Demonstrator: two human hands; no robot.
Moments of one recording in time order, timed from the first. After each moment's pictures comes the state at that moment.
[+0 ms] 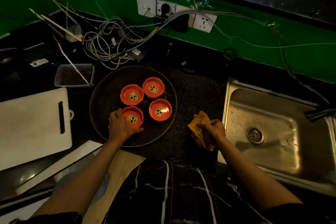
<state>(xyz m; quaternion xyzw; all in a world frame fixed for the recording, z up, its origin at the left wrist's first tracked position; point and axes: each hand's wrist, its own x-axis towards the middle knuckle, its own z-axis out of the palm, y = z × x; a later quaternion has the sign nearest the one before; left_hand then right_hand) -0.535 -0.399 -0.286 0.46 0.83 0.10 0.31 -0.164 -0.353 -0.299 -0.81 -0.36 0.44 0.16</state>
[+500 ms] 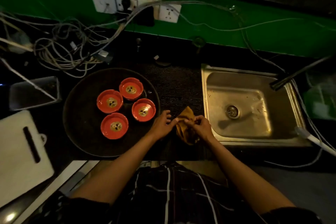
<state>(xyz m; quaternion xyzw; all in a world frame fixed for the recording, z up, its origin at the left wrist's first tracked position) -0.384 -0.366 -0.281 0.54 0.54 0.15 0.62 -0.183 -0.407 -0.275 -0.79 -0.36 0.44 0.24</state>
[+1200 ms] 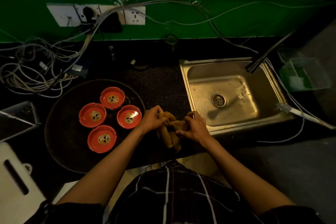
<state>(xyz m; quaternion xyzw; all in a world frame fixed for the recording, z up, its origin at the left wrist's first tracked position) -0.371 -0.329 -0.270 0.69 0.47 0.12 0.53 -0.165 -0.437 -0.251 -0.75 -0.59 0.28 0.00</state>
